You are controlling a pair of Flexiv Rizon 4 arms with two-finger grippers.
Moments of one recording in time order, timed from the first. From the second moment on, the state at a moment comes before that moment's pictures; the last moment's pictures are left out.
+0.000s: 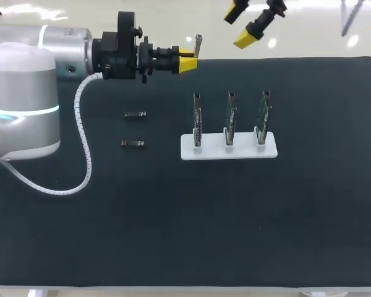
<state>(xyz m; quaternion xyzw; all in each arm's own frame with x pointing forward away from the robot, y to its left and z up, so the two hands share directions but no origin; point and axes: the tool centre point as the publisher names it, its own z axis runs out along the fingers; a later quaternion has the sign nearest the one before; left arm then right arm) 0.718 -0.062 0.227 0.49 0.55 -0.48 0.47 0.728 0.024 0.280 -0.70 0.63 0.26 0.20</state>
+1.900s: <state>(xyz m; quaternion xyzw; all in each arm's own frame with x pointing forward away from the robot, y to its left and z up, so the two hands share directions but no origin) 0.718 -0.062 0.227 0.49 0.55 -0.48 0.47 0.719 0.082 0.273 -0.67 0.69 0.23 0.17</state>
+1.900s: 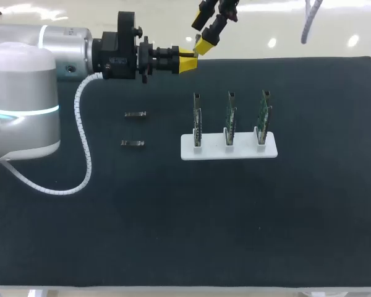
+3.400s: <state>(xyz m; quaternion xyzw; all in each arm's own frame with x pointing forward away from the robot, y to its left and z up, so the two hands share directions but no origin) 0.718 -0.062 0.227 0.49 0.55 -0.48 0.47 0.724 0.083 0.265 -0.67 0.69 0.23 0.16</state>
